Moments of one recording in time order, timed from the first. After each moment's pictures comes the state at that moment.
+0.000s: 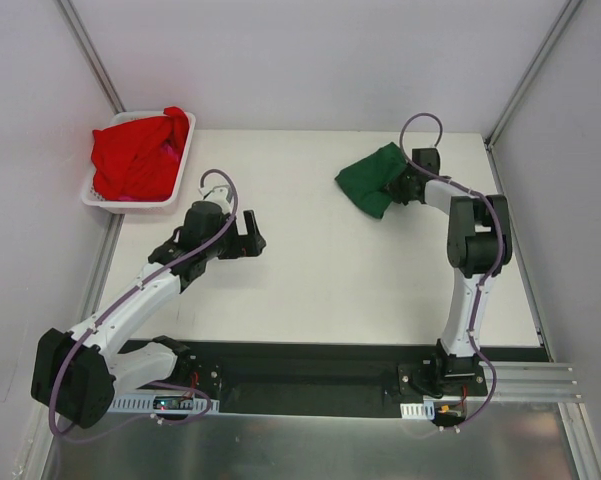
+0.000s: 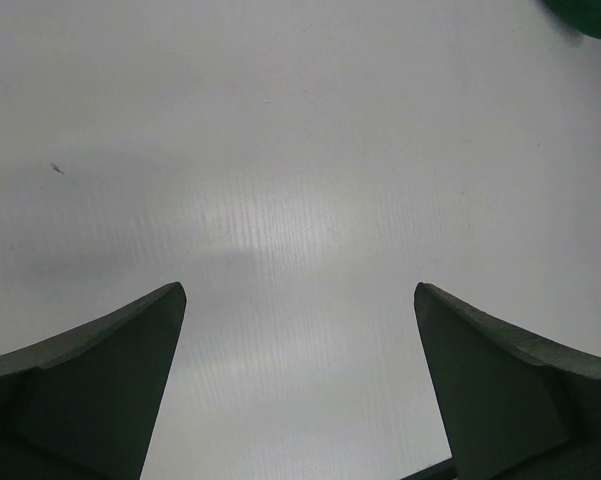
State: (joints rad) left arm -0.43 1.08 0.72 -0.30 0.04 -0.46; right arm 0.10 2.13 1.44 -0.13 -0.14 0.85
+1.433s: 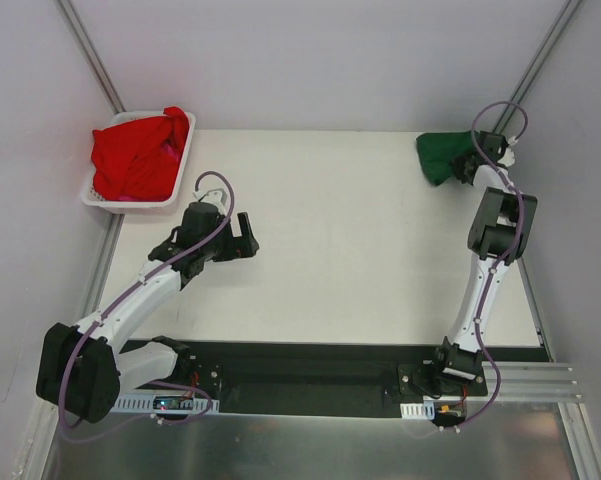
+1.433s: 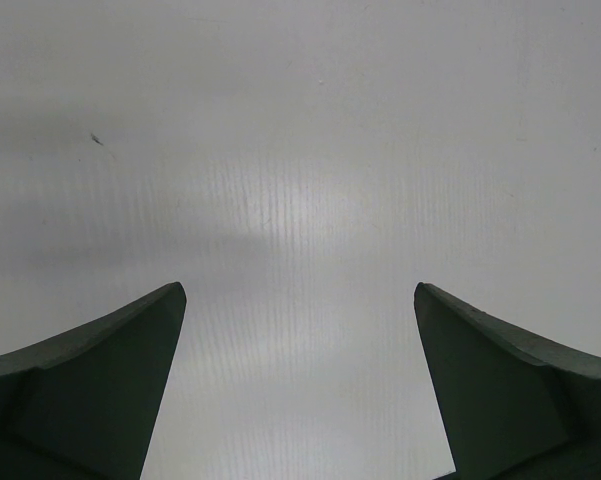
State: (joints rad) left arm -0.36 1.11 0.70 -0.31 0.05 -0.46; right arm -0.23 2.44 1.92 -0.17 0.02 0.97
